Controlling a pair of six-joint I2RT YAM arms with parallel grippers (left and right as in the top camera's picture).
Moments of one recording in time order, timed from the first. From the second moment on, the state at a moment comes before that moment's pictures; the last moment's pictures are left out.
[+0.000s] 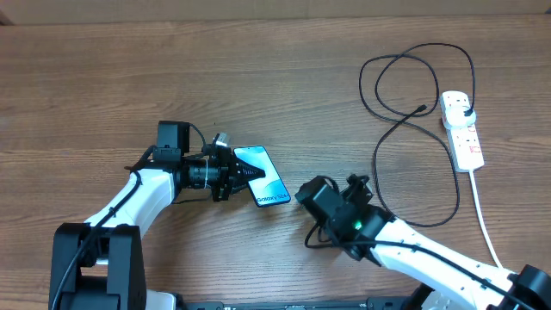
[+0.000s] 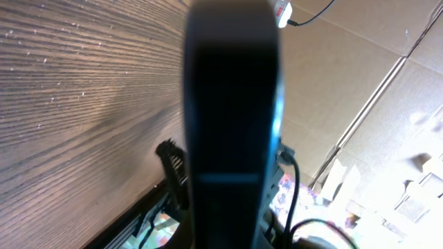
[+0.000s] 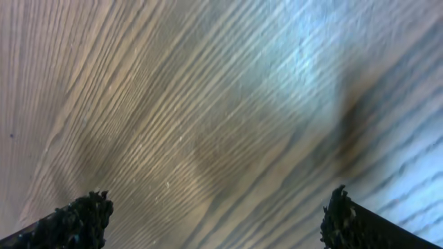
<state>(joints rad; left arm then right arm) -0.08 1.61 0.77 -0.32 1.20 -0.85 0.83 1.35 0.68 -0.46 0.23 1.64</state>
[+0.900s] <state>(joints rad) -0.08 1.61 0.77 -0.32 1.20 -0.83 0.11 1.38 0.90 -0.62 0.06 0.97</state>
